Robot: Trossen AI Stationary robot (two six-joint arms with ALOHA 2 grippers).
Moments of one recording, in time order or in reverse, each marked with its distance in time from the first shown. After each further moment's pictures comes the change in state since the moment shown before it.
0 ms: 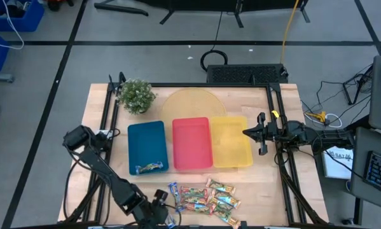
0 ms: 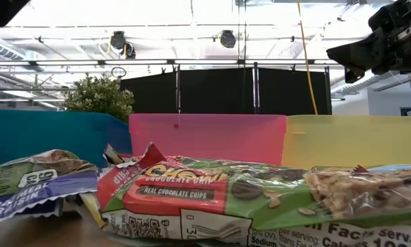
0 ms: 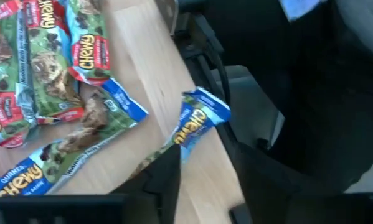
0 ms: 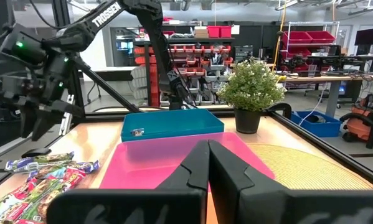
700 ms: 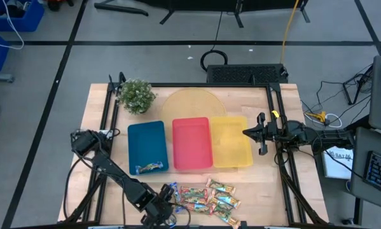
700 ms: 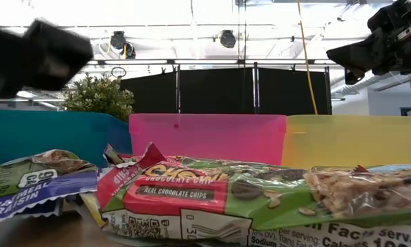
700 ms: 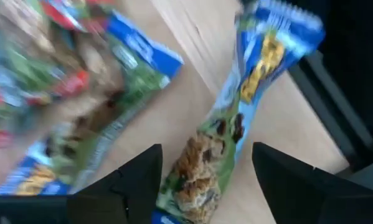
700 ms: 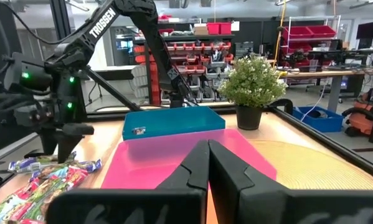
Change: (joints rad) left arm 0.079 0.117 0.000 -0.085 0.085 0.234; right arm 0.000 0.002 0.000 -0.008 0.000 0.020
